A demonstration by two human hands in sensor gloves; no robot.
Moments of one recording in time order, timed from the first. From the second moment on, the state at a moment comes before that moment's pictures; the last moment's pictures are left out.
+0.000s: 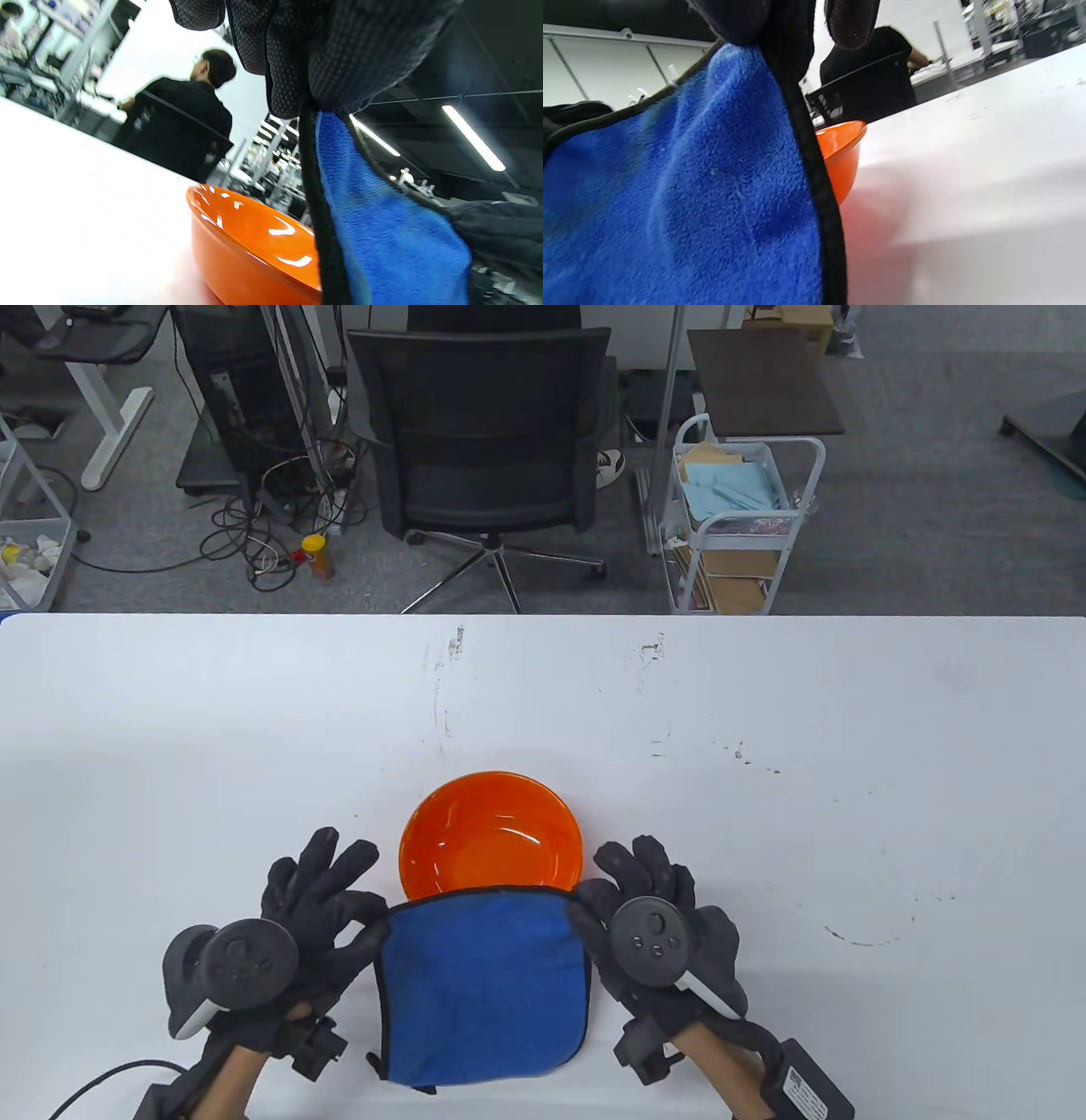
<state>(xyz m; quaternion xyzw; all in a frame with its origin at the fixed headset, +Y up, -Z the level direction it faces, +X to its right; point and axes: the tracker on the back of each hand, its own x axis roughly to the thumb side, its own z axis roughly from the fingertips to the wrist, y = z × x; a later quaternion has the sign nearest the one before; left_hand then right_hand) -0.268 -0.670 -0.221 0.09 -0.17 0.24 0.95 0.074 -0.684 -0.233 0.12 -0.02 0.96 0.24</state>
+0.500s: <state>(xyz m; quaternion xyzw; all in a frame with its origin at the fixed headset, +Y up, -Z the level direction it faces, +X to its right) -0.251 -0.682 -0.289 0.04 -0.08 0.18 0.98 0.050 -0.700 -0.282 0.08 -0.08 0.99 0.04</state>
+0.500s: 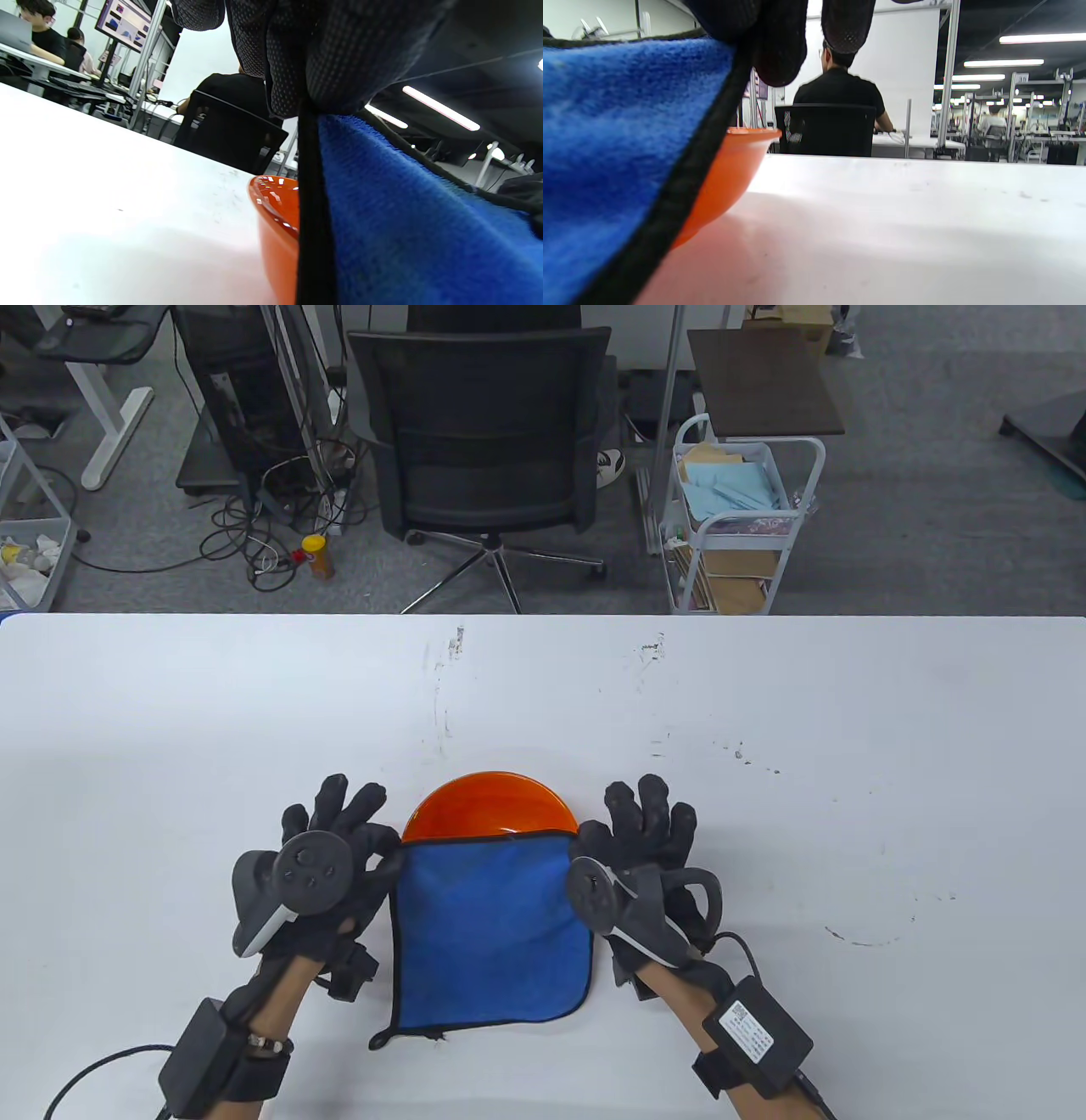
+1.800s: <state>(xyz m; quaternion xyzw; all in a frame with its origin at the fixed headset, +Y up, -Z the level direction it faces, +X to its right) -0.211 -0.706 -0.319 -0.01 0.00 0.03 1.00 0.027 -0.725 -0.314 0.05 -0.03 1.00 -0.02</state>
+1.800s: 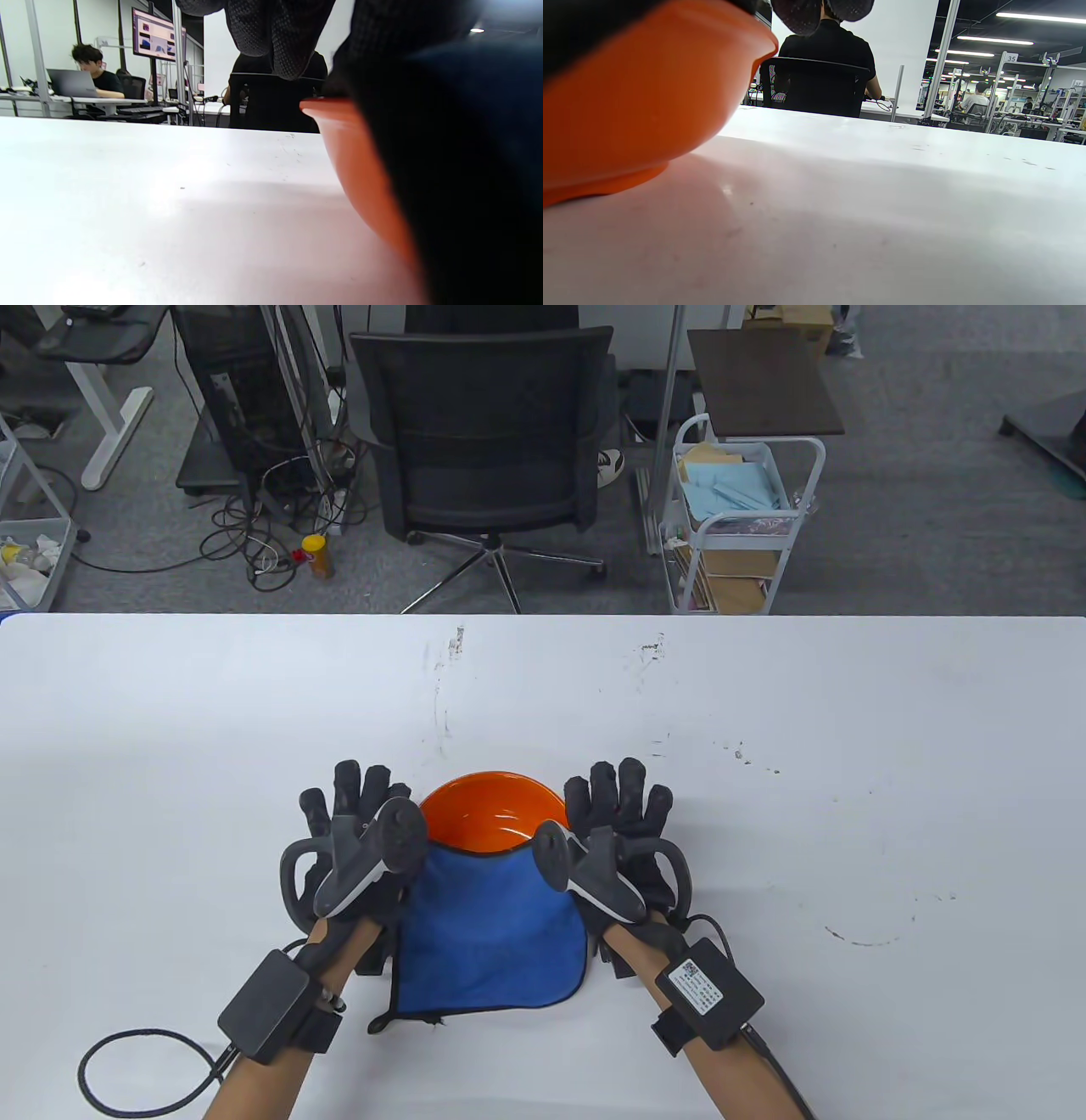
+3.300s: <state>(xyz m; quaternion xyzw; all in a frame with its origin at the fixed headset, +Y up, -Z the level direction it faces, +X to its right) -0.293 -0.707 -0.195 0.07 -0.10 0.16 0.98 0.133 -0.717 -0.192 0.06 -0.06 1.00 0.05</state>
